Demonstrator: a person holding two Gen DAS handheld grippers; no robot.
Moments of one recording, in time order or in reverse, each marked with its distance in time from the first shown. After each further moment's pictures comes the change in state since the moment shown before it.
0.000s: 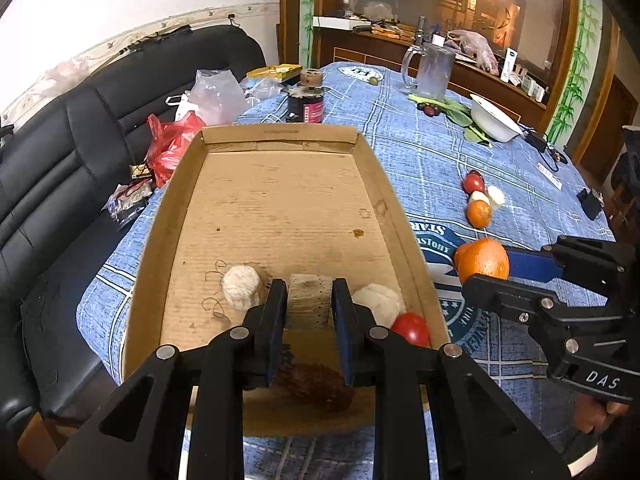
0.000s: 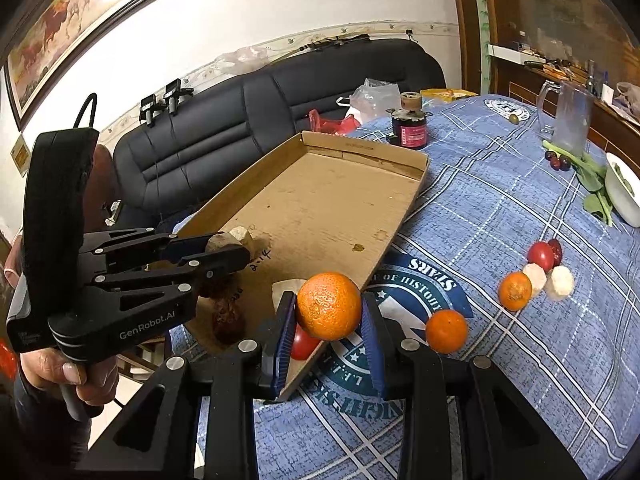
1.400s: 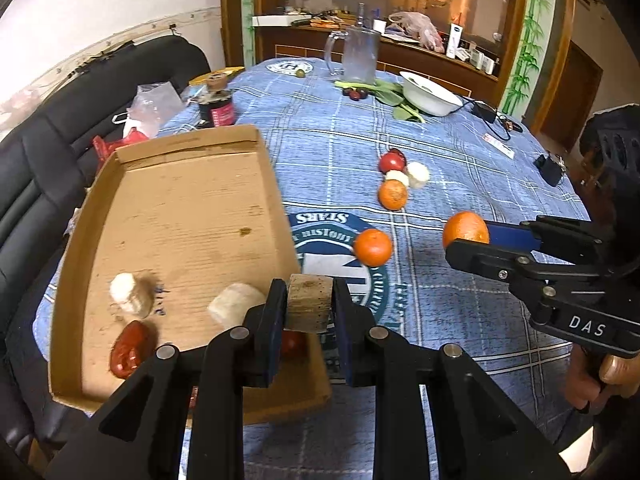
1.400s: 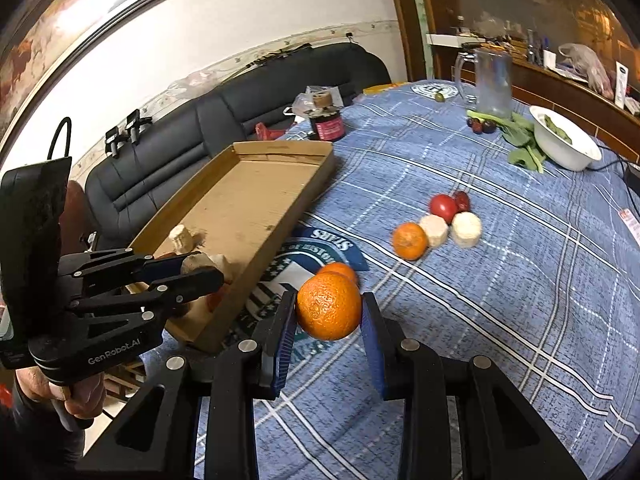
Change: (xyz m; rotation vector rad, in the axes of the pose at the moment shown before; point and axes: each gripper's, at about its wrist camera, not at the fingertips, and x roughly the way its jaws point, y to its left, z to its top) left arm -0.002 -0.079 -0.004 0.115 0.008 -0.107; right arm -0.052 -0.064 -0.040 0.133 -0.042 -0.090
